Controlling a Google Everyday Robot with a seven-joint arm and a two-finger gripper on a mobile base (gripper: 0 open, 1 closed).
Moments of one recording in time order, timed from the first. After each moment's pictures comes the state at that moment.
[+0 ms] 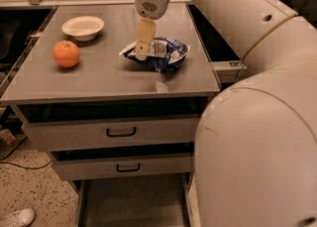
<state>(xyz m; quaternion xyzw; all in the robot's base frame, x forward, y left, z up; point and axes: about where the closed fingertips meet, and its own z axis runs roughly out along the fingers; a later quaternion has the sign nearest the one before) 0.698 0.018 0.924 -0.64 0.74 -0.03 0.18</state>
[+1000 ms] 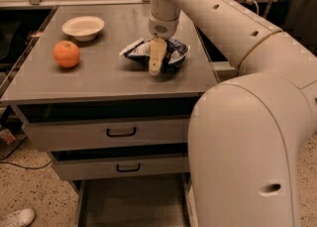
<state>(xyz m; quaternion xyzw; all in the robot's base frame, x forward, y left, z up) 0.725 -0.014 0.847 -0.63 0.76 -0.02 0.13</state>
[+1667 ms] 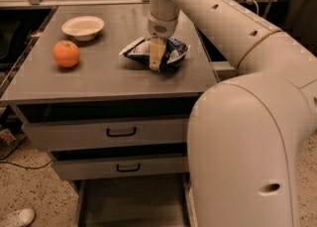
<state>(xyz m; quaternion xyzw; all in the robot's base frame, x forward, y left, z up) 0.725 -0.014 0.846 -0.63 0.76 -0.02 0.13</state>
